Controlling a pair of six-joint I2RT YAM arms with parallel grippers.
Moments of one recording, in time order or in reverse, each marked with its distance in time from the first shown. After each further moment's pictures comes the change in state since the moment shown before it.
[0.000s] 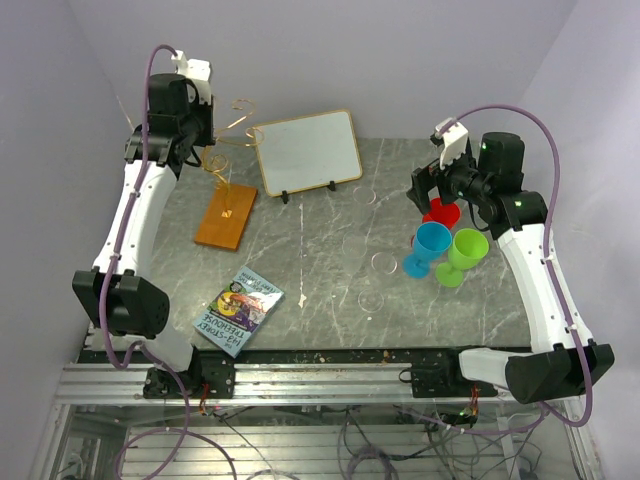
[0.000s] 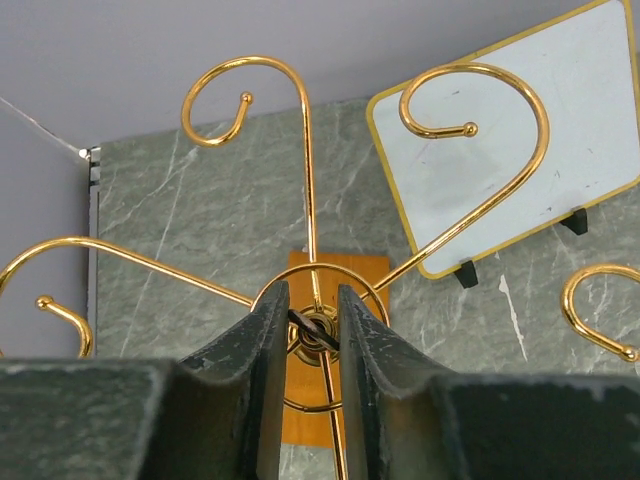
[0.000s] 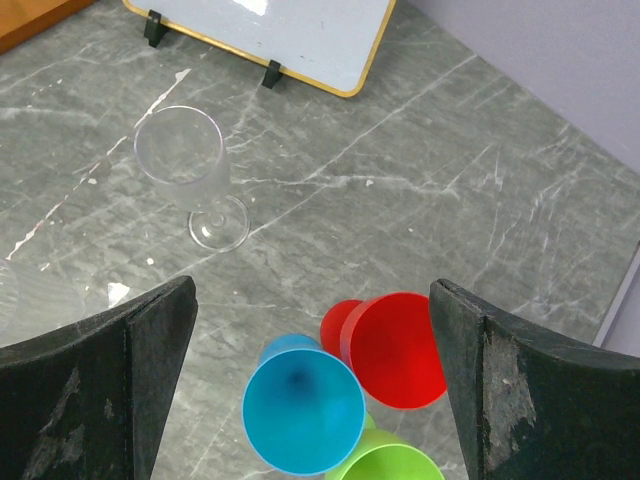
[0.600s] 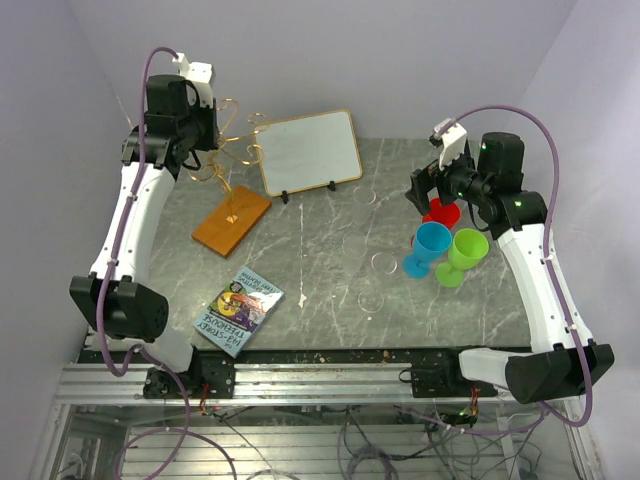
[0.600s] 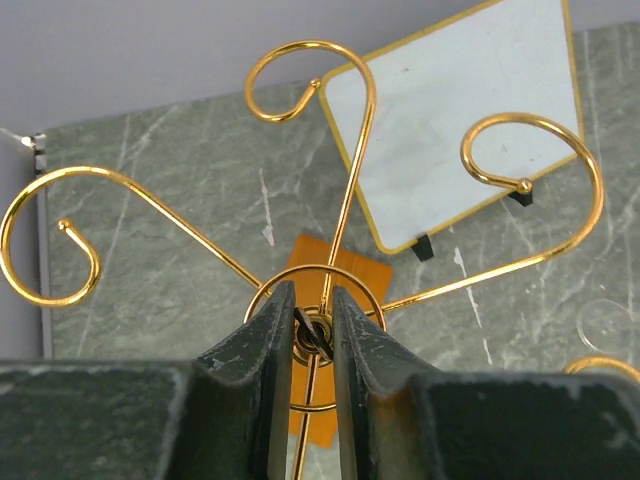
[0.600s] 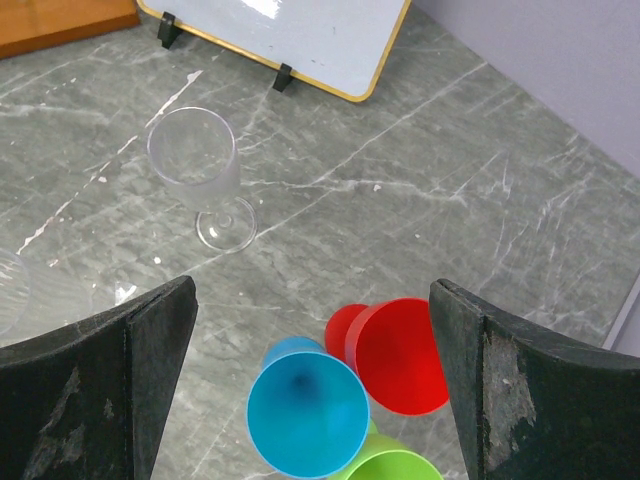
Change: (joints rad) left arm 0.000 -0.019 0.012 -0.056 0.065 -0.039; right arm 0.000 0.000 -0.001 0.000 -0.027 -0.009
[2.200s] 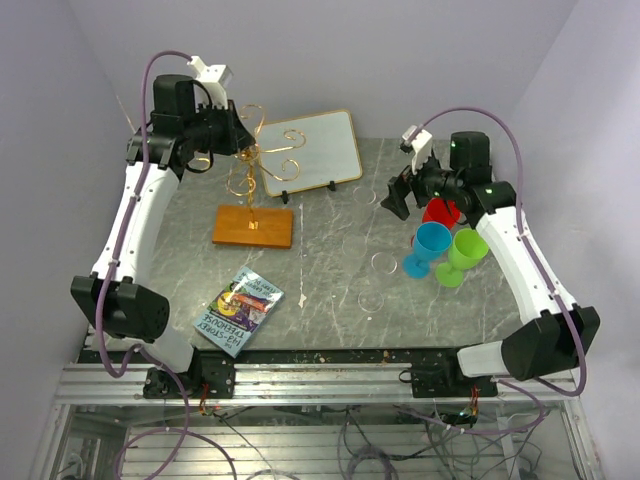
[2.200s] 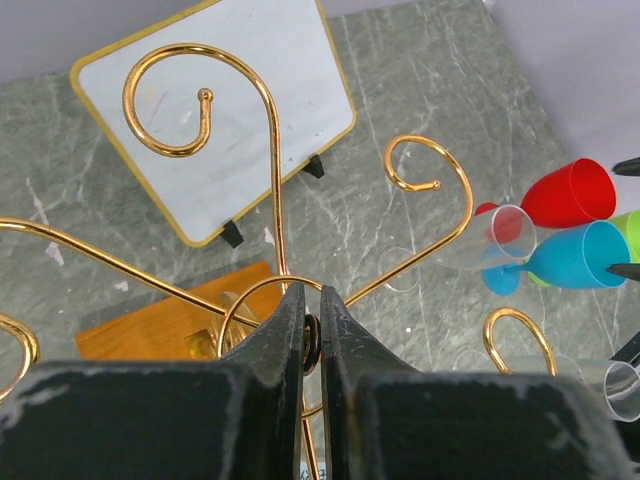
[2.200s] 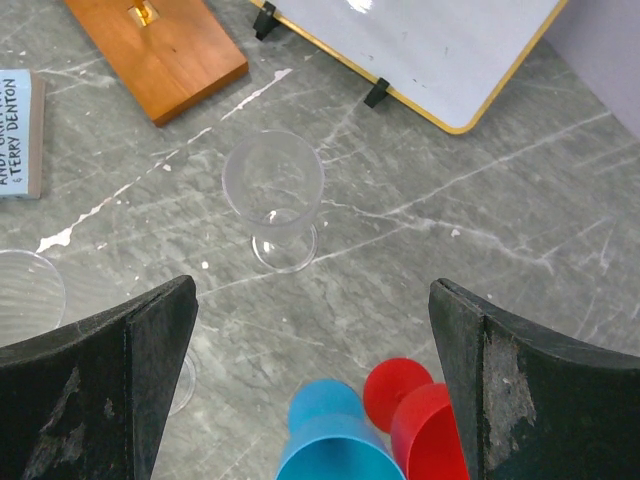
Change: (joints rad) left arm -0.034 -0.006 0.013 -0.045 0.389 -0.198; right arm 0.072 0.117 -0.027 0.061 -0.140 -0.057
